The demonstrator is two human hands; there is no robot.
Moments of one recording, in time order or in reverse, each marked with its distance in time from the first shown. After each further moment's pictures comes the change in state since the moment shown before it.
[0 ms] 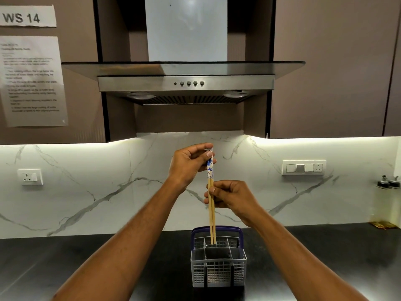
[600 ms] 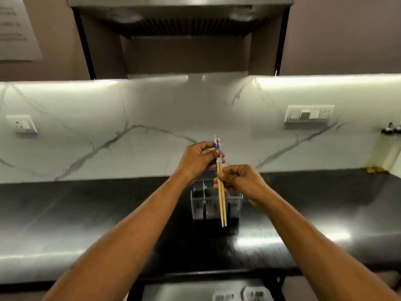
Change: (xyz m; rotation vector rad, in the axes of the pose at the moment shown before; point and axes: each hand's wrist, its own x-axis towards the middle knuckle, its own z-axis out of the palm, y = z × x) left_hand -0.085 -0.097 0.025 -0.111 -0.124 -0.427; right_hand -0.057 0.091 -0.007 0.030 0.014 0.333
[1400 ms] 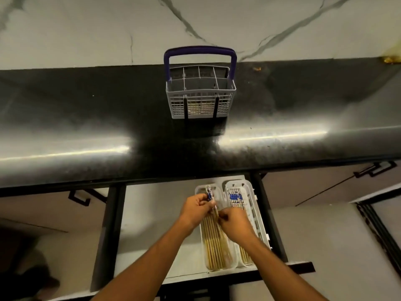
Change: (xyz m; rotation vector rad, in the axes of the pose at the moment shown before) left_hand -0.199 -0.341 0.058 0.035 -0.104 -0.798; right_hand -0.158 0.324 0.042 -0.614 -0.061 0.697
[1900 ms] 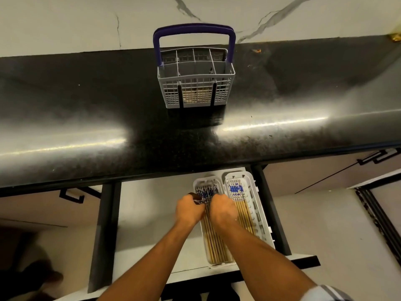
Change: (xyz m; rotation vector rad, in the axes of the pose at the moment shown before) left_hand 0.026 -0.029 -0.003 0.470 0.256 -0.144; right_hand 0.039 -0.034 0.034 -0.545 0.059 0.188
